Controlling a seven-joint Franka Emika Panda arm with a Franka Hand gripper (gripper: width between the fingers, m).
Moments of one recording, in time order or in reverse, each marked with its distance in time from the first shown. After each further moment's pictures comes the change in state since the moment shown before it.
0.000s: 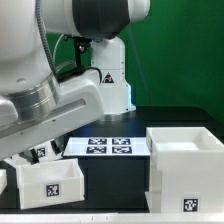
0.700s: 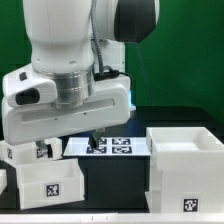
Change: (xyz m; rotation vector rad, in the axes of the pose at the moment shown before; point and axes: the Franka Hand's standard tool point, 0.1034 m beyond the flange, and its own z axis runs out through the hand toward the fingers) arm -0.023 -0.038 0.032 -0.088 0.117 0.068
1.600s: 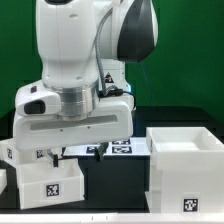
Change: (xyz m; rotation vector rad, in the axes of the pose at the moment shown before) arm -0.007 -0.003 0.035 -0.022 0.114 0.097
